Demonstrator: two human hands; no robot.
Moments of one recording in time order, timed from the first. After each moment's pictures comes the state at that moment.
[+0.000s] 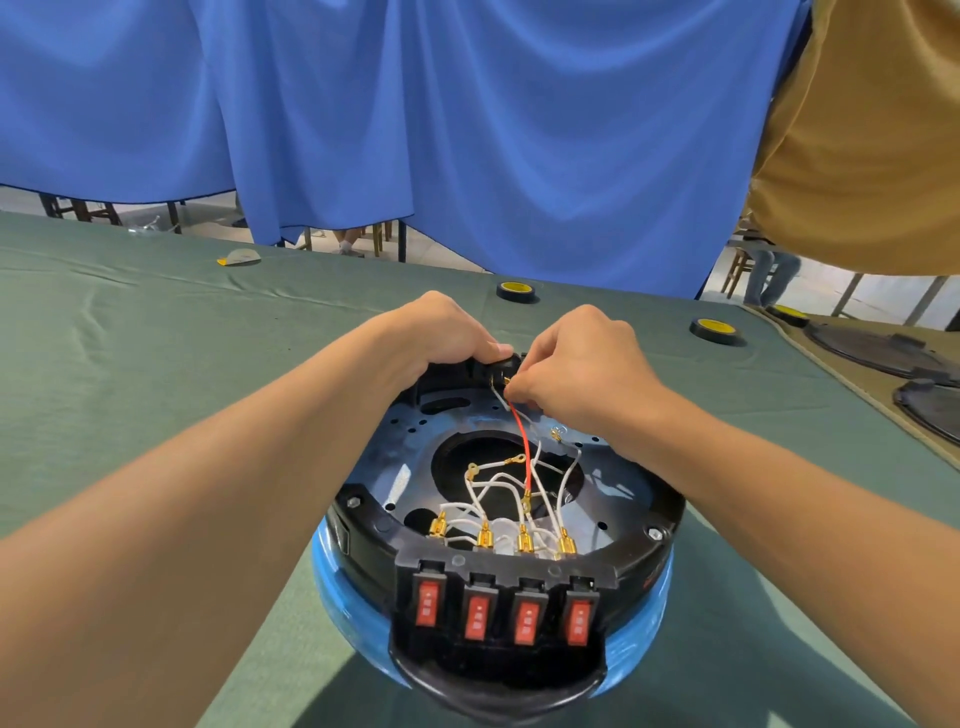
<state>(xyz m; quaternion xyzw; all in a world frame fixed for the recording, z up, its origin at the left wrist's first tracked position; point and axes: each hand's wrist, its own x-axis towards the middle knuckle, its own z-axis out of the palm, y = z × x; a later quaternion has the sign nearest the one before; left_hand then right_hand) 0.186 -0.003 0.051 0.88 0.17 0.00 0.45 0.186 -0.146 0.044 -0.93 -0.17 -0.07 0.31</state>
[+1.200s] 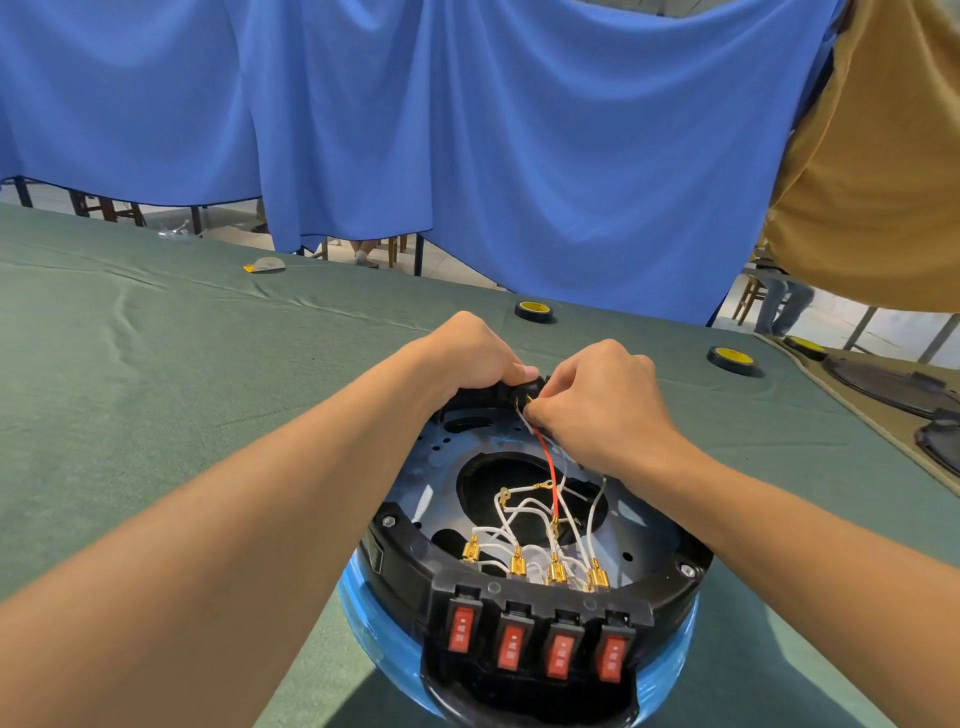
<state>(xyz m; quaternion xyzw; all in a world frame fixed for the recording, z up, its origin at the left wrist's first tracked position) 0.180 -0.008 0.051 0.89 0.14 0.02 0.43 0.187 -0.137 0.032 -0.93 -0.18 -0.13 0.28</state>
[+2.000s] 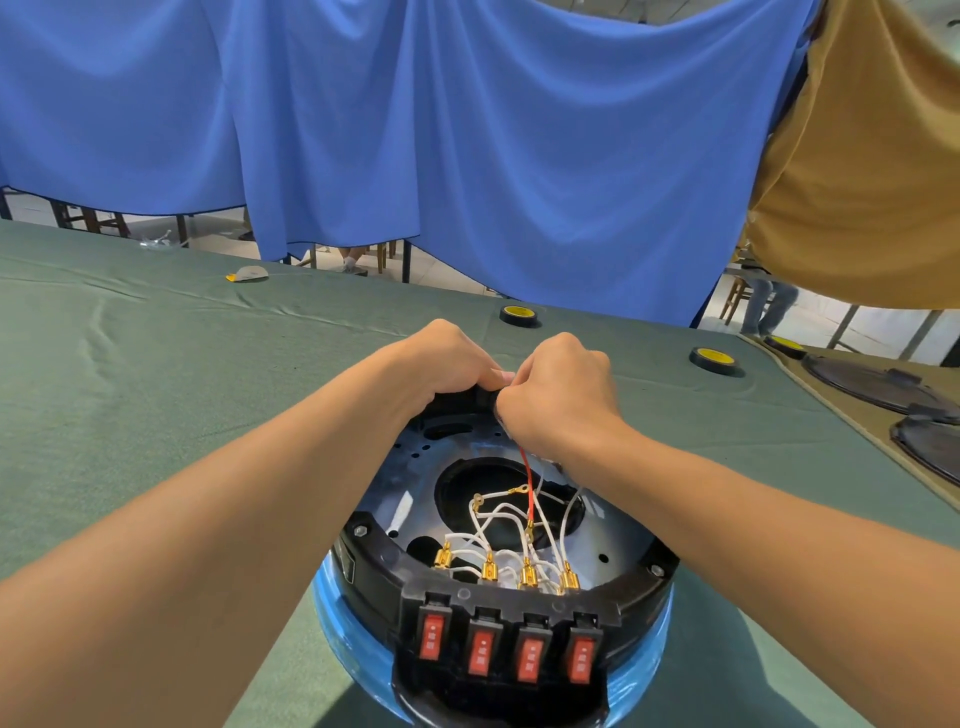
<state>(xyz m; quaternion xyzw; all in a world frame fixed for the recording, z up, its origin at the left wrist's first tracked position) 0.177 -0.009 0.057 0.89 0.16 0.00 0.43 0.184 -0.121 0.038 -0.94 -0.14 -0.11 0.31</state>
